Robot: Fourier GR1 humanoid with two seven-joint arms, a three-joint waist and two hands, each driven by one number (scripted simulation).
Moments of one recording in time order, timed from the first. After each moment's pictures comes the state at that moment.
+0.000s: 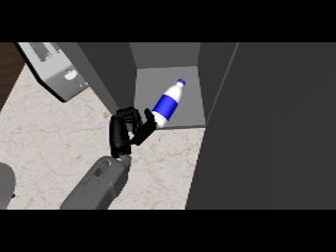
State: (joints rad) left arm -0.45 0.03 -0.37 -0.88 0.32 0.76 -0.43; right arm 0.17 -0.34 0.62 -2.46 0.06 -0.34 0.22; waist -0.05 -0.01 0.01
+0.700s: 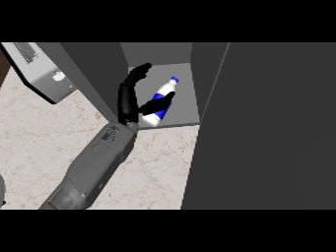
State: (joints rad) left arm -0.75 0.04 -0.35 -0.69 0.31 0.74 -0.35; right arm 0.19 -0.36 0.59 -2.47 0.03 -0.32 0.19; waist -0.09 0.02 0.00
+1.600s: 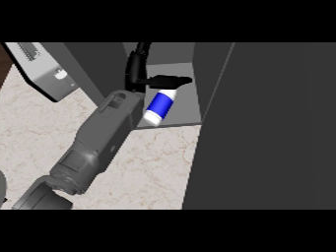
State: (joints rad) left arm -1.08 0.01 -0.15 -0.34 0.39 0.40 -0.59; right arm 0.24 -0.38 0.56 -2.48 0.01 -0.30 0.14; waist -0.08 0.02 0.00
